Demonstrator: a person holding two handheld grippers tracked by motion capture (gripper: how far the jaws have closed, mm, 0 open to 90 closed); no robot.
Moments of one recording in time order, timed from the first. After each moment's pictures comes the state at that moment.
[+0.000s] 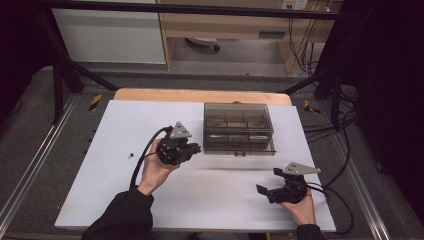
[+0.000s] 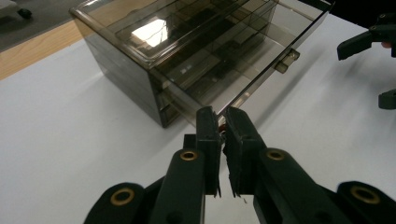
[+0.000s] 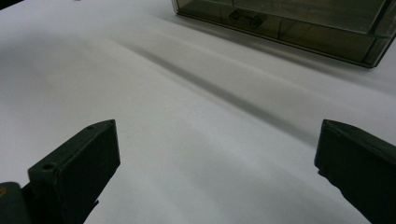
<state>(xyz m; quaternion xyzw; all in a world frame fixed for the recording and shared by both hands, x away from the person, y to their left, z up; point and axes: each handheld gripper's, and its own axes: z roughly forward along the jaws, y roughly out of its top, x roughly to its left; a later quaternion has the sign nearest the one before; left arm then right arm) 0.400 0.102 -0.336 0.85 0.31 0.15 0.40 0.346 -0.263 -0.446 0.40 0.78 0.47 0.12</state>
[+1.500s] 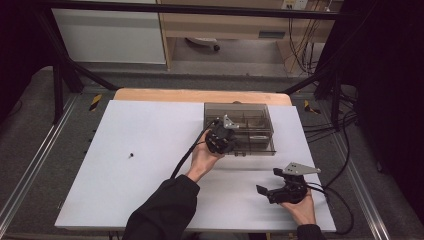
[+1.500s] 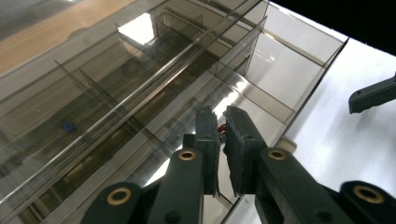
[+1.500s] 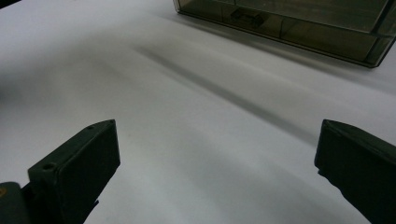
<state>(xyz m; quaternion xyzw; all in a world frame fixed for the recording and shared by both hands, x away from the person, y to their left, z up) 0.450 -0.011 -0.364 0.86 0.30 0.13 0.39 0.345 -0.263 -0.446 0.39 0.78 0.47 0.12</state>
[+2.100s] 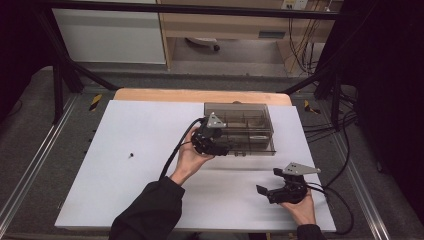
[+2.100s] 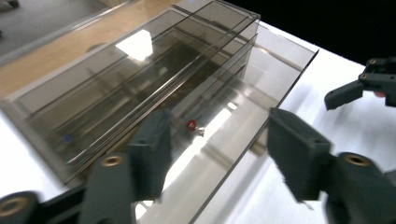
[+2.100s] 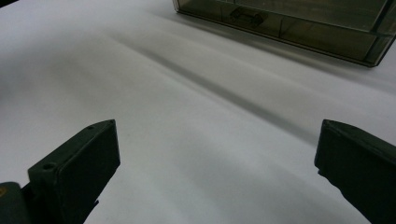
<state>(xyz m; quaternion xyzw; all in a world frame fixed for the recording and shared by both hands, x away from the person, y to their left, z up) 0.430 0.035 -0.339 0.85 0.29 0.14 0.43 0.345 -0.263 -0.446 0.39 0.78 0.47 0.12</state>
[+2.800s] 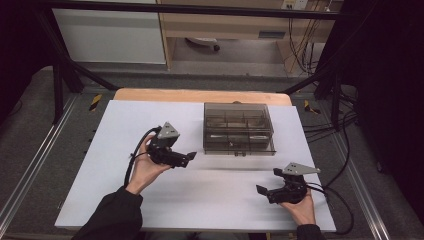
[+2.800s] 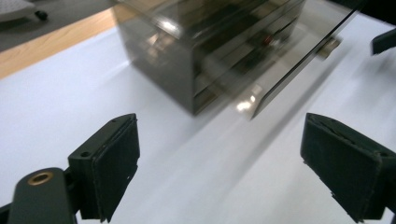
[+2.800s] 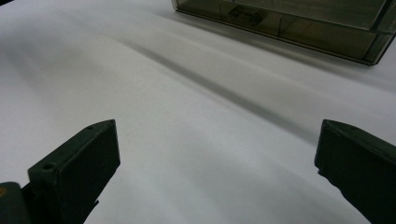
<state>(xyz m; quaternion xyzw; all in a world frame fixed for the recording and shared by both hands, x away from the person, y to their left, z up) 0.410 0.149 -0.362 0.83 0.33 0.16 0.41 0.346 -0.263 -0.446 0.40 0.78 0.46 0.12</state>
